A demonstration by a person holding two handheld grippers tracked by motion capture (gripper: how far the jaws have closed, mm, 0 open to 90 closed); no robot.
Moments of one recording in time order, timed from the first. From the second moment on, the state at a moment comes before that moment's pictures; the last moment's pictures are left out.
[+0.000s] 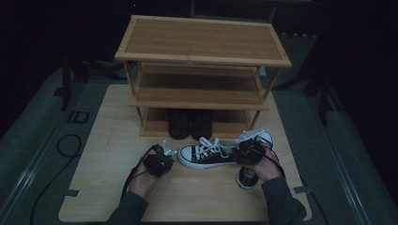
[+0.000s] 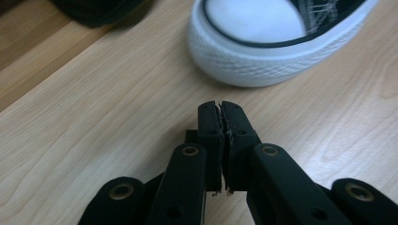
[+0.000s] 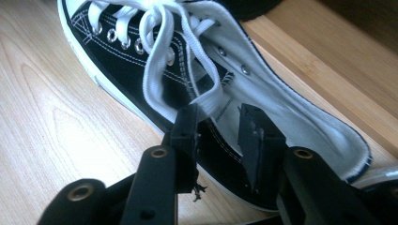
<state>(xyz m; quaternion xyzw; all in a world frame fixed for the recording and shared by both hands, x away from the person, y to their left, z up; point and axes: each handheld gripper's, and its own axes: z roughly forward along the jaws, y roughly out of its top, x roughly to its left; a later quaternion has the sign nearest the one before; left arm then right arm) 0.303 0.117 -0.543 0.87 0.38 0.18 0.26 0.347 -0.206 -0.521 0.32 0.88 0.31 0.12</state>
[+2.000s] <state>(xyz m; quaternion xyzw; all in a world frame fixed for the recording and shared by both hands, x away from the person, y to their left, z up) 0.351 0.122 -0.553 0.85 0.41 0.20 0.27 0.303 -0.211 -0.490 0.27 0.87 0.39 0.12</state>
